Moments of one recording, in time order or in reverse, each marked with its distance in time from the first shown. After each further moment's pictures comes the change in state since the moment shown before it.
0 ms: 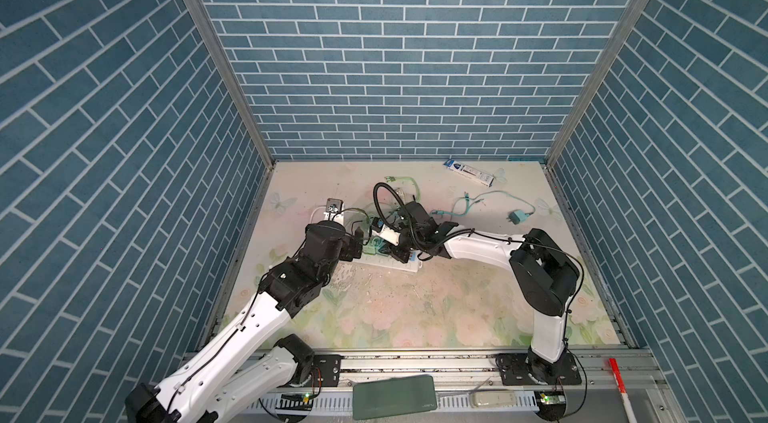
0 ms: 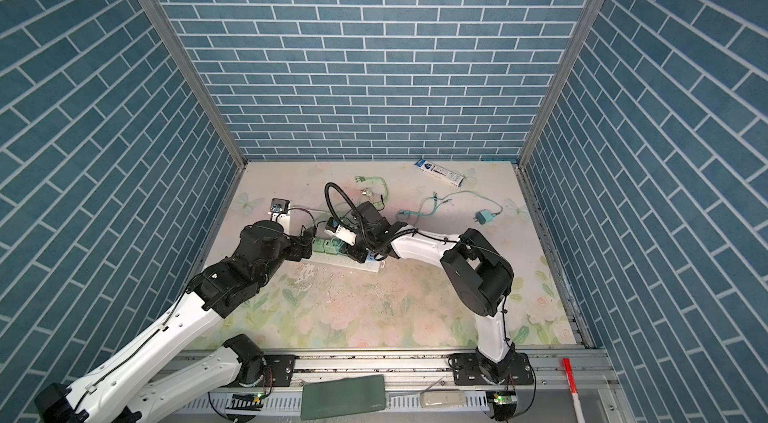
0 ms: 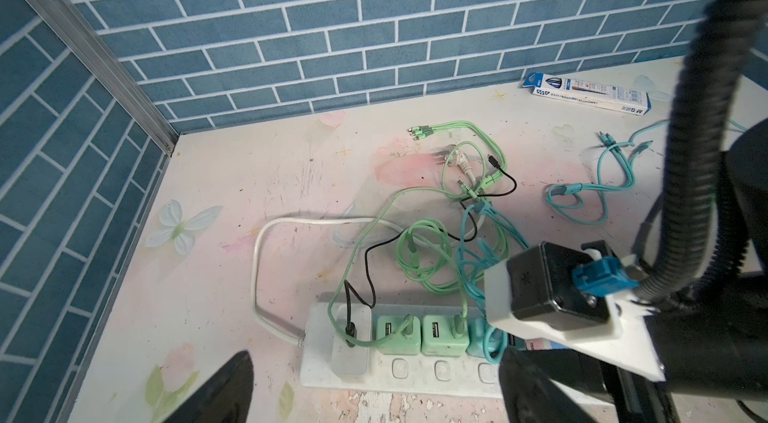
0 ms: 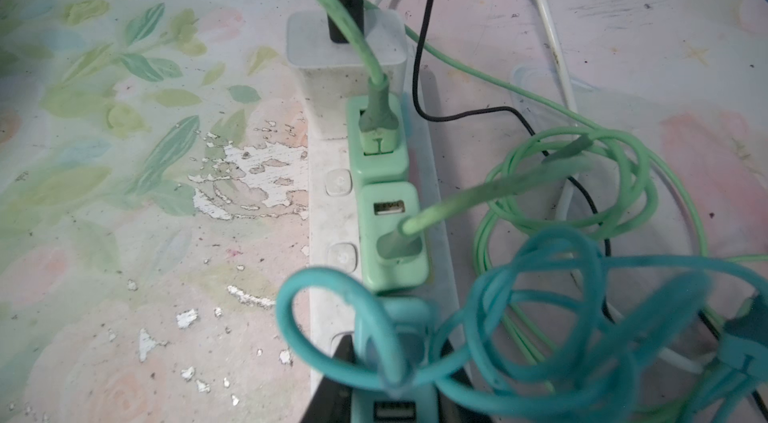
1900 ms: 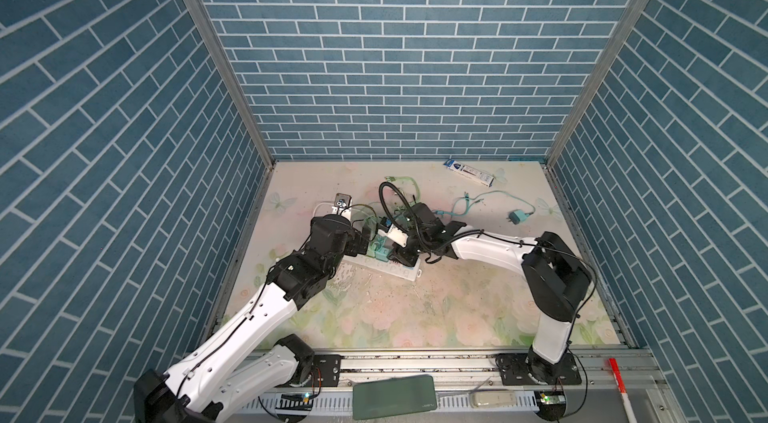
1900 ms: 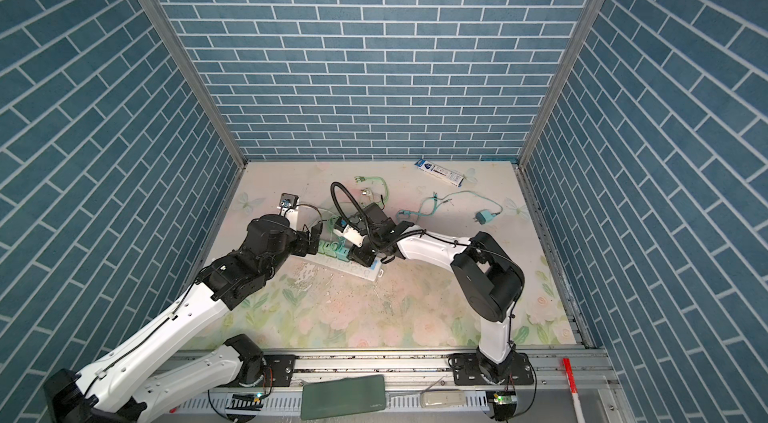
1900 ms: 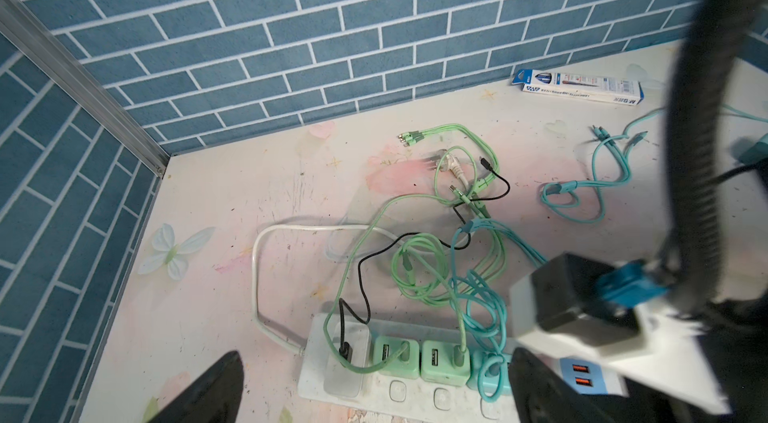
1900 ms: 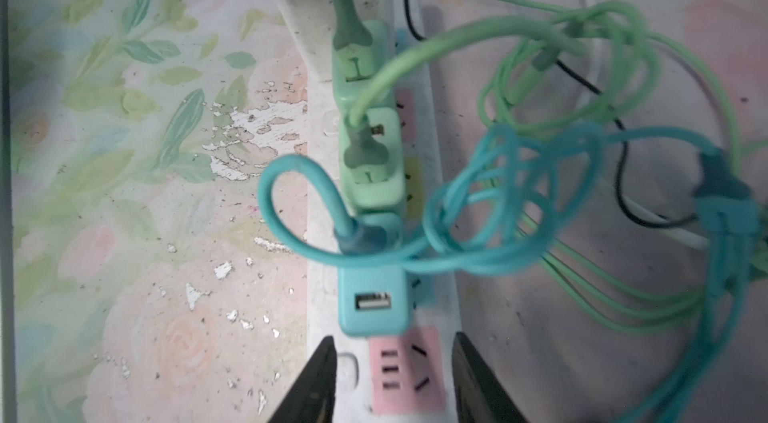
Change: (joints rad) left arm 0.000 0.087 0.033 0.050 0.018 0.064; right arm -0.048 -0.126 -0.081 -0.117 0.003 0.134
